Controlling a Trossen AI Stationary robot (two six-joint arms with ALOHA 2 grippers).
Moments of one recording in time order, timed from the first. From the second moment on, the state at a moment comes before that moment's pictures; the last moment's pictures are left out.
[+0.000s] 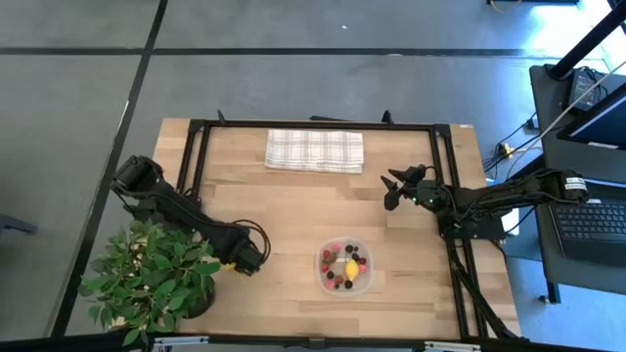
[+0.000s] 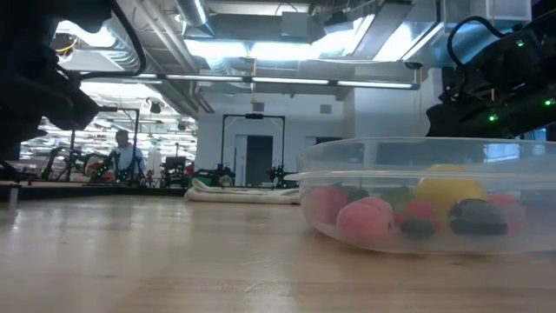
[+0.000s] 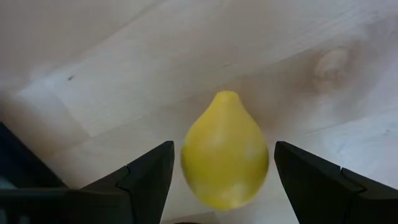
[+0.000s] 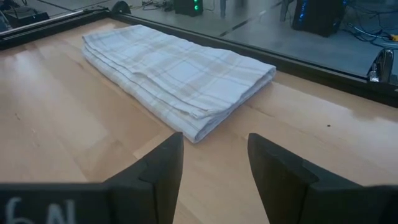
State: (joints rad) left arm -0.52 1.60 0.87 -0.89 0.15 -1.67; right arm -0.11 0.94 0.01 0.53 0.61 0.36
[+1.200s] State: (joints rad) left arm -0.52 1.61 0.87 -0.88 0.14 -1.56; right arm -0.11 0.94 0.01 0.53 0.61 0.35
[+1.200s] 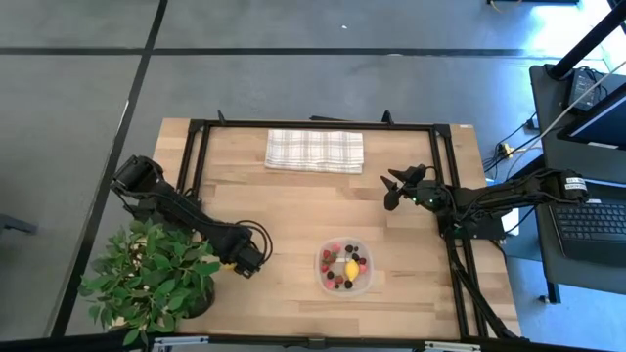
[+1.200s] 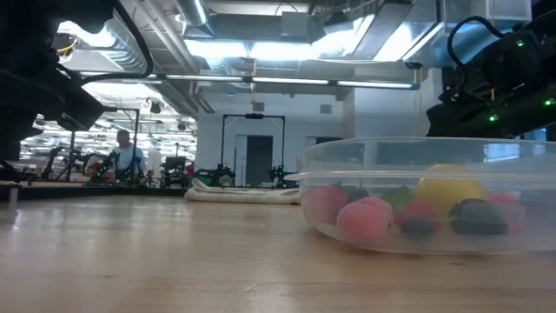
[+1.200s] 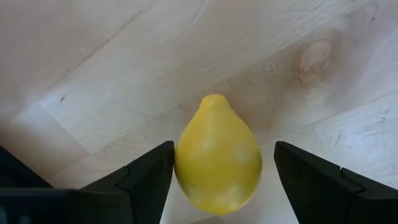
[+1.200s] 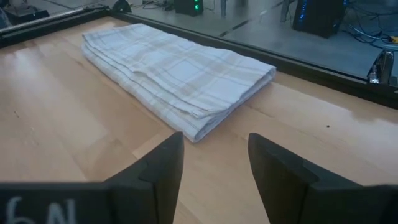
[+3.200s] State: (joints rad) left arm -0.13 1.65 1.18 -0.01 0.13 -0.15; right arm -0.11 0.94 0.01 0.56 0.61 0.34
